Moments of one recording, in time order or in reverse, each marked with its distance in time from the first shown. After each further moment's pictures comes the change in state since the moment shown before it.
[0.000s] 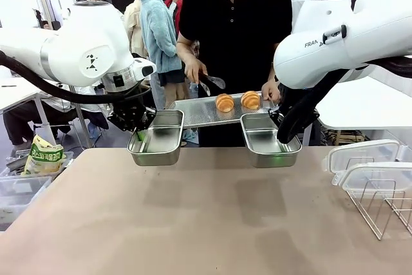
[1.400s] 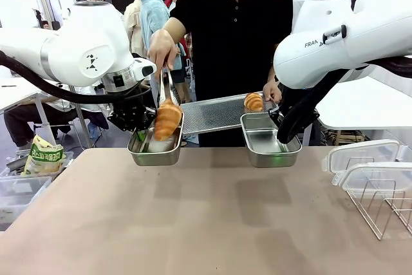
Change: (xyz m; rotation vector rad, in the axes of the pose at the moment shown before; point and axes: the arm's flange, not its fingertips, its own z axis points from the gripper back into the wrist) left arm 0.000 0.000 0.000 0.000 0.000 0.000; right arm 0.000 0.000 0.000 0.000 0.000 0.000
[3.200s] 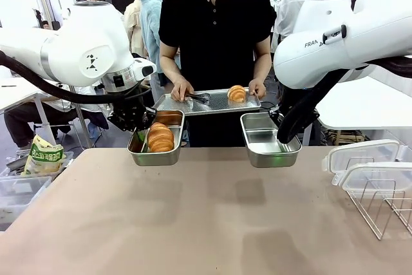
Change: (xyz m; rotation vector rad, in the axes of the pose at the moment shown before) left arm 0.000 0.000 0.000 0.000 0.000 0.000; right arm 0.000 0.000 0.000 0.000 0.000 0.000
